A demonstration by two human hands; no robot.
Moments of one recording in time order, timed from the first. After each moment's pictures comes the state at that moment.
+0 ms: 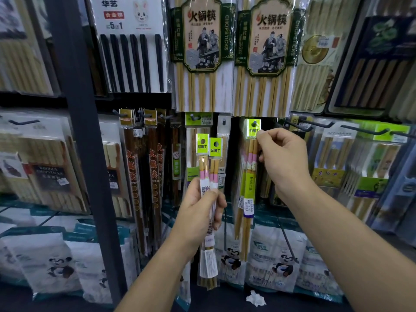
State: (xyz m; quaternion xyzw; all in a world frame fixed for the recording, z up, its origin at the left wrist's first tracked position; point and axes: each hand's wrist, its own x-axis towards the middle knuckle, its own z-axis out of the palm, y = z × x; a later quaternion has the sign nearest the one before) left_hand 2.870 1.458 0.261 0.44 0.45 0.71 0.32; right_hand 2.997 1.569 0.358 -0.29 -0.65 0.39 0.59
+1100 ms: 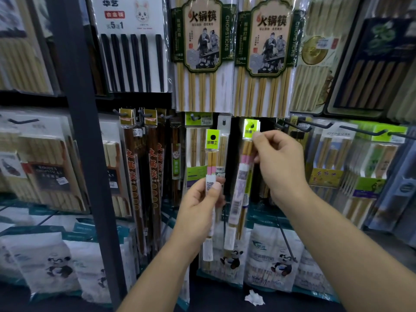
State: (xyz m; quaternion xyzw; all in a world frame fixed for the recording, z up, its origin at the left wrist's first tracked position) left_hand 2.876 1.461 0.261 0.42 0.46 0.72 0.29; right_hand 2.994 1.552 0.356 -0.28 -0.65 0.38 0.59
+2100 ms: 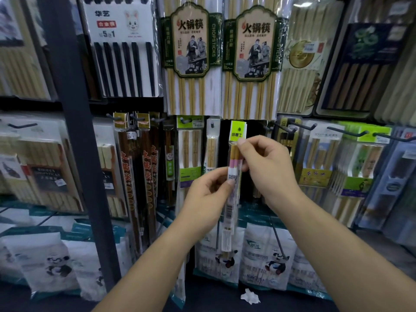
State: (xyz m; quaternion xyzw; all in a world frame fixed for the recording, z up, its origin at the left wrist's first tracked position) left_hand 2.902 1.469 0.299 0.53 0.49 0.66 0.23; right_hand 3.012 1.546 0.357 -0.24 -0.70 0.39 0.55
